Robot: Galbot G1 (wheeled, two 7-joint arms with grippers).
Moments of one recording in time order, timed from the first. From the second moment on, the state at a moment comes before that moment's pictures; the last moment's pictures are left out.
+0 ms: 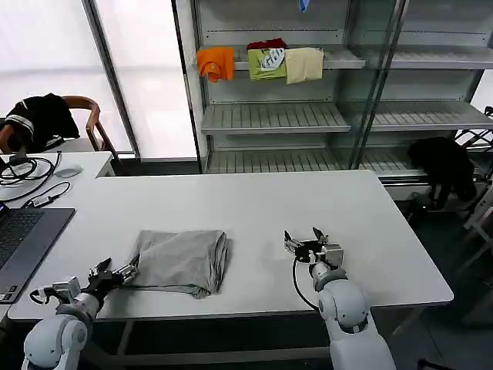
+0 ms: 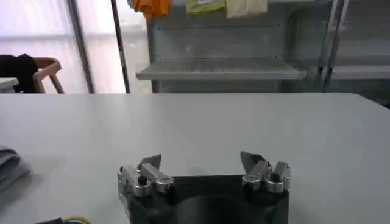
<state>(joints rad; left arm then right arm) 1.26 -1.22 -0.79 -1.81 -0.45 0.56 0.13 -1.02 1.48 0.40 1.80 0.12 -0.56 0.00</state>
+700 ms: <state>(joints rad) 1.28 -1.27 -0.77 -1.83 -0.49 0.52 0.15 -1.04 1.48 0.40 1.81 0.10 -0.57 0.02</state>
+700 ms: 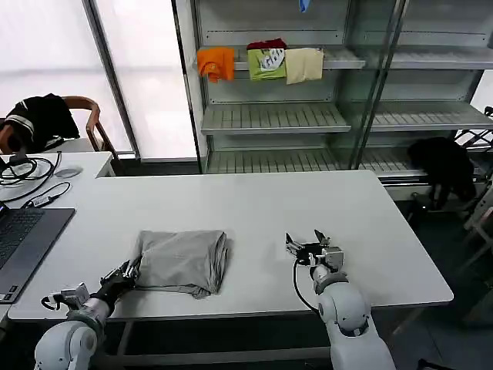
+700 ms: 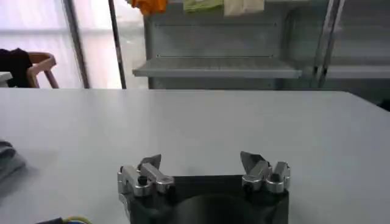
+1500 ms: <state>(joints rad) 1.21 -1.00 -1.01 -1.84 -0.41 0.54 0.24 -1.02 1.49 0.40 1.78 0.10 -0.56 0.02</state>
